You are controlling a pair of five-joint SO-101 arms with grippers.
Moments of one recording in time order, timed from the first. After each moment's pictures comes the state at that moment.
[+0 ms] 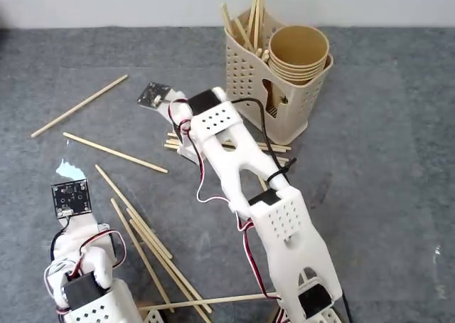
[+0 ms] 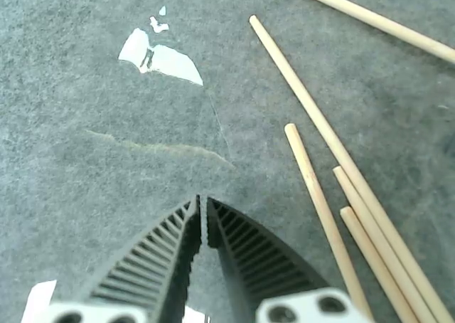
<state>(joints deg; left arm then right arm) -30.9 -103.3 96.9 71.0 -4.6 -34.0 50.7 -46.4 84.0 29.6</state>
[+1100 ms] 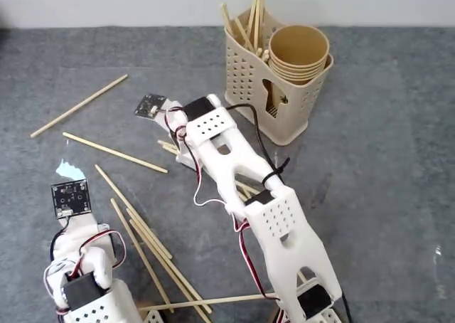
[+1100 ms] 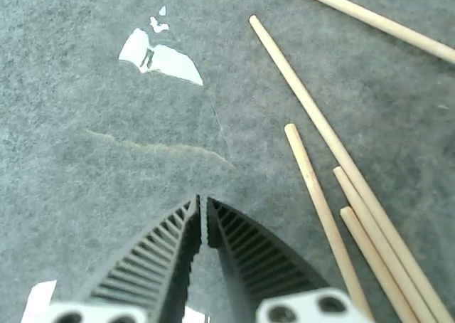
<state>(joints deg) -30.9 -103.3 96.9 71.0 -4.6 -35.2 51.1 -46.4 84.6 30.5</state>
